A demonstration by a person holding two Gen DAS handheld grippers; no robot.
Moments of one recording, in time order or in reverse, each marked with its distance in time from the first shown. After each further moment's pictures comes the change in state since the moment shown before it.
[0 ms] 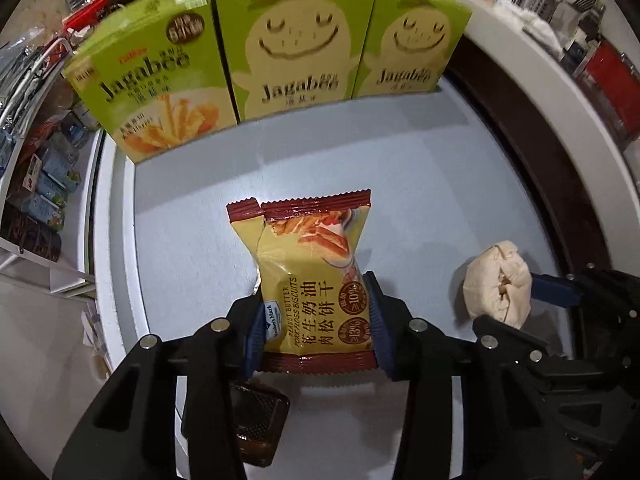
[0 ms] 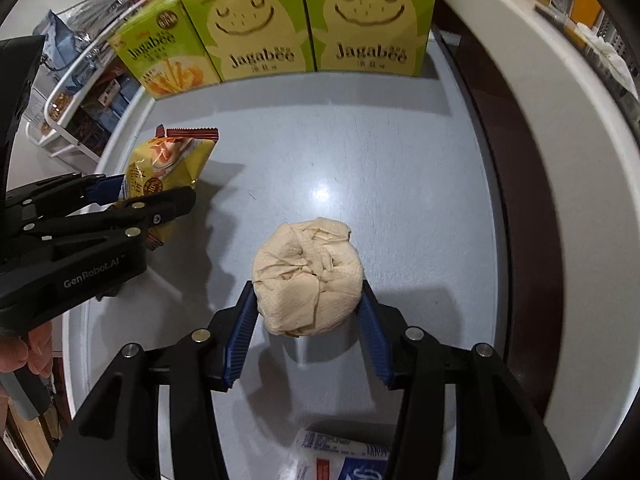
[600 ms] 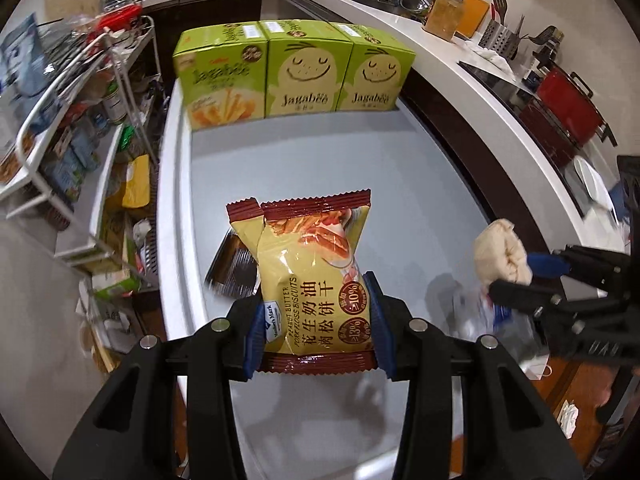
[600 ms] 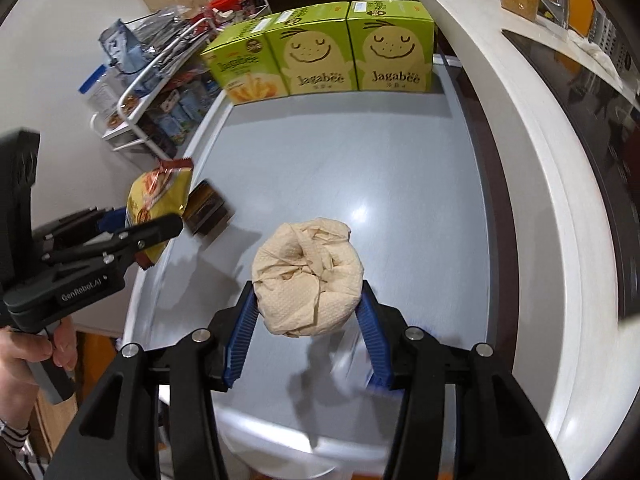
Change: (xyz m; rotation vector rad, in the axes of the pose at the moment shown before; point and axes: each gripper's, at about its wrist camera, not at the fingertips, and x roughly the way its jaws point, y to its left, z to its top) left arm -0.098 0.004 -0.102 -0.057 -0.136 -0.052; right arm -0.079 0.019 -0.075 -0.029 -0.075 0.145
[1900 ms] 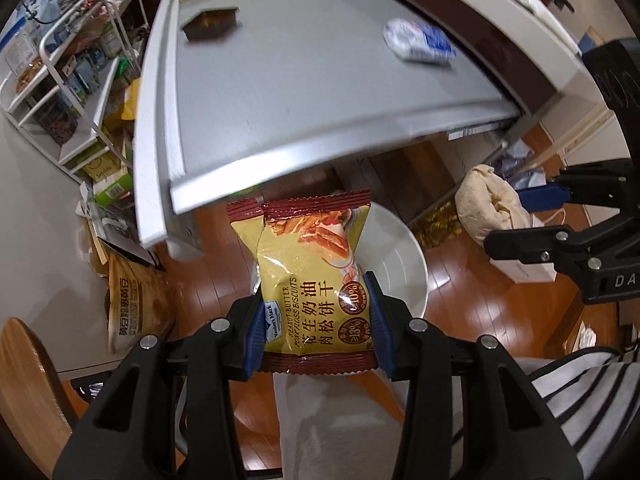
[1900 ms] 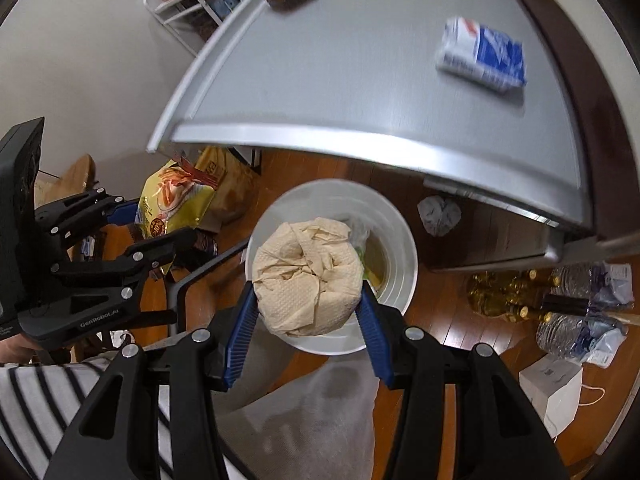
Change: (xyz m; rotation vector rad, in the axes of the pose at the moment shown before) left arm -0.028 -0.046 -0.218 0.108 0.220 0.020; right arm 0.012 0.053 -0.196 -0.083 0.274 0.077
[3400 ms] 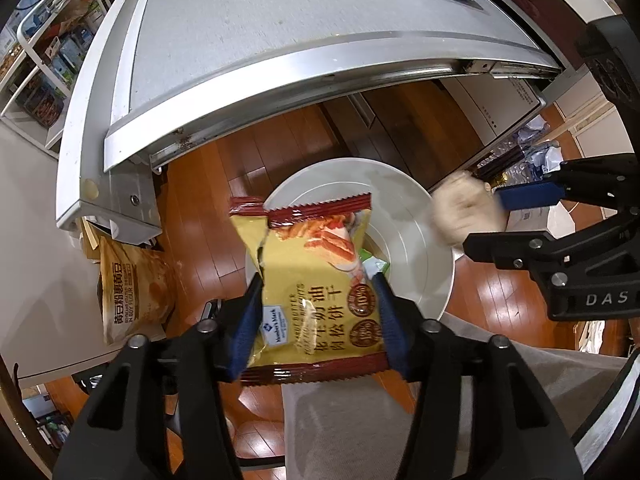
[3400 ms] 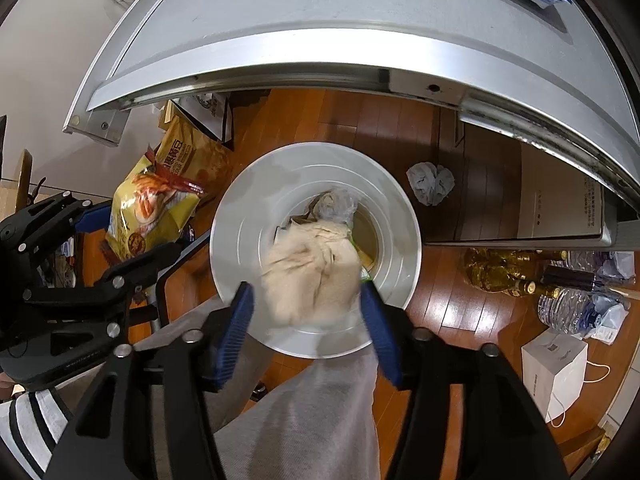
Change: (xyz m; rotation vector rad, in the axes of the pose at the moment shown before) left arm 0.054 -0.001 -0.005 0.008 0.099 0.029; right arm 0.066 -0.011 0.001 0.069 0.095 -0.062
